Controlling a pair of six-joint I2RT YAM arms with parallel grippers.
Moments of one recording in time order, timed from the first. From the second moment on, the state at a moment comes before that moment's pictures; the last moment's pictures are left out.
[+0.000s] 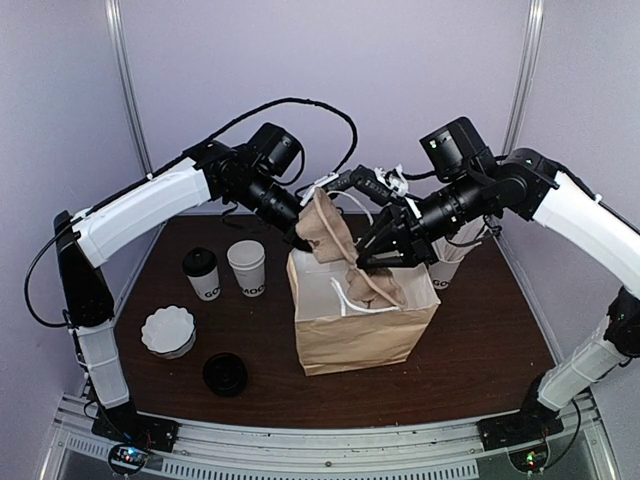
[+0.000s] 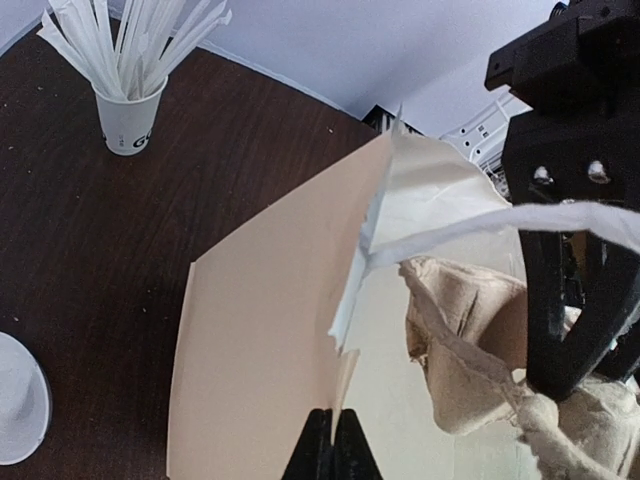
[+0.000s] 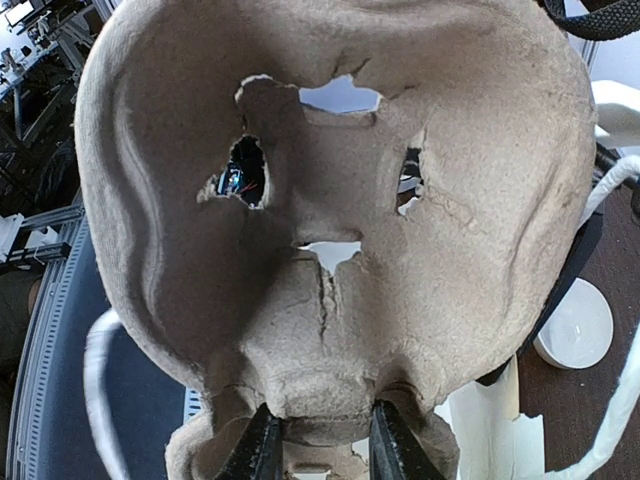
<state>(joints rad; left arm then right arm) -0.83 1.89 2.00 -0.97 0.77 0.08 0.83 1.47 1.67 -0.93 -0.68 -0.32</state>
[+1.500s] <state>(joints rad) -0.81 1.69 1.87 -0.89 0.44 0.03 0.96 1.57 1.77 -1.17 -0.24 -0.46</state>
